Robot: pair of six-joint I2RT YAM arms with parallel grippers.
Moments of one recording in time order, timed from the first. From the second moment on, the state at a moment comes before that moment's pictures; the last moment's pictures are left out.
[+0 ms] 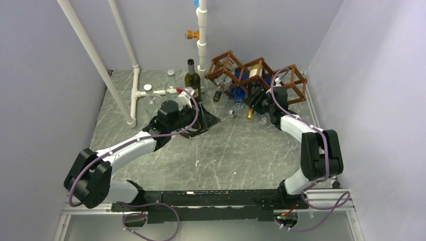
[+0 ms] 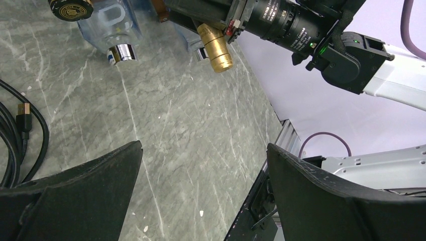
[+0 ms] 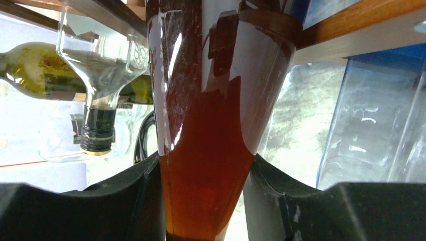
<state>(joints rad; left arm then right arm) -0.62 1.33 0.77 0.38 0.39 -0.72 0.13 1.56 0.87 0.23 -0.32 0.74</state>
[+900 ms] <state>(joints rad) -0.62 1.28 0.72 0.38 0.39 -0.72 0.14 1.38 0.78 0.08 -0.37 0.70</state>
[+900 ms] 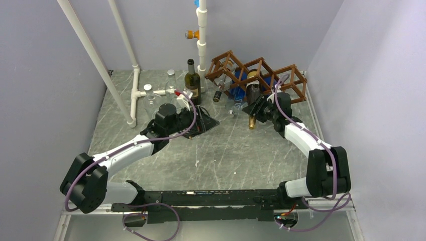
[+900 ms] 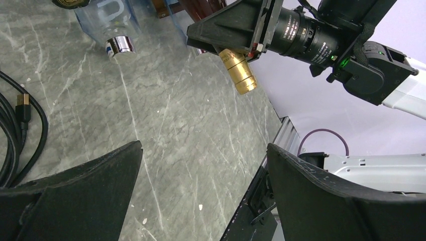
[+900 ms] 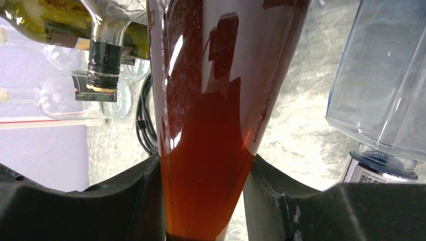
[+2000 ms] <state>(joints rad) -0.66 1.36 0.79 0.38 0.36 -0.73 0.12 1.23 0.71 -0.02 -0.45 0.73</state>
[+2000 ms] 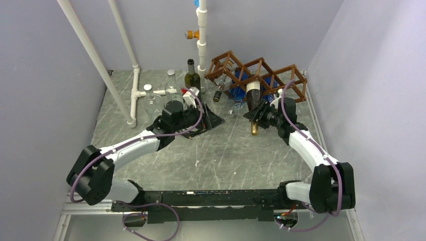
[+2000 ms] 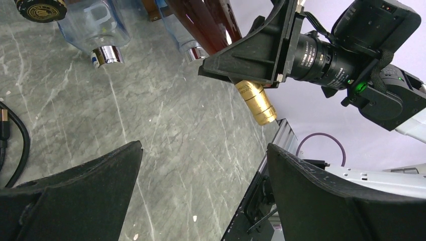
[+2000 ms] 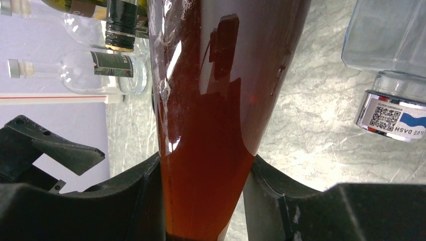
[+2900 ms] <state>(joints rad) -0.71 1.71 1.29 0.18 0.24 -0.76 0.11 1.16 0.71 -0.09 -0.49 0.74</state>
